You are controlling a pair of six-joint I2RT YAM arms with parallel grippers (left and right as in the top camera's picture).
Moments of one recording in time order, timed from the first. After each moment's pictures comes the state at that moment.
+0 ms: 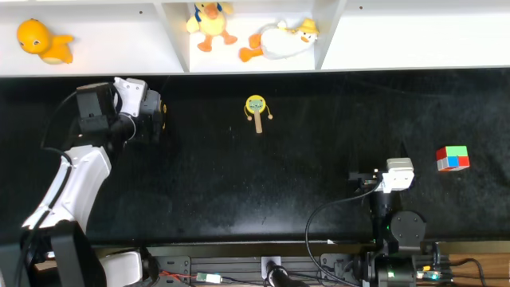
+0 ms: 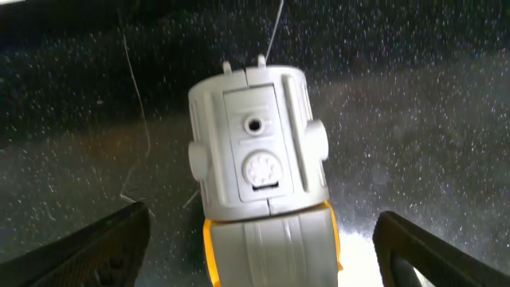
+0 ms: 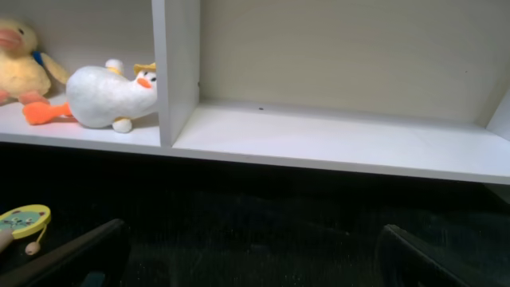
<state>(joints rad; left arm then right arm) 0.13 1.48 0.80 -0.27 0.20 0.27 -0.02 0.01 0.02 -0.02 -0.04 -0.07</state>
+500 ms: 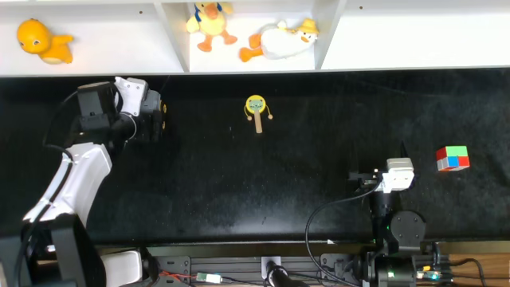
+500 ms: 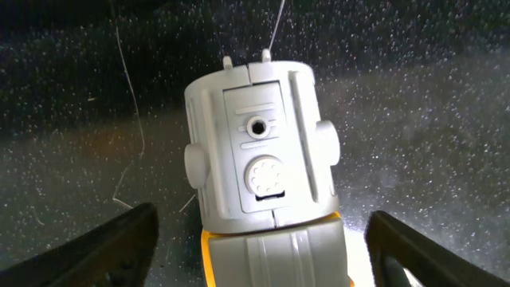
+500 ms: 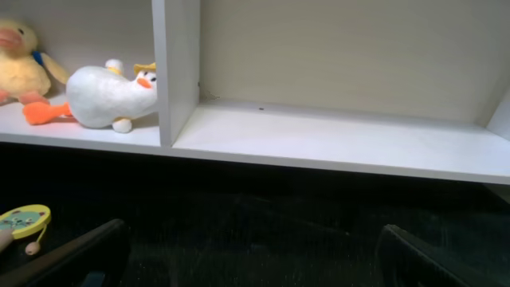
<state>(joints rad) 0.13 1.51 0.81 -0.26 0.20 0.26 -0.02 0.01 0.02 -0.02 -0.04 -0.07</state>
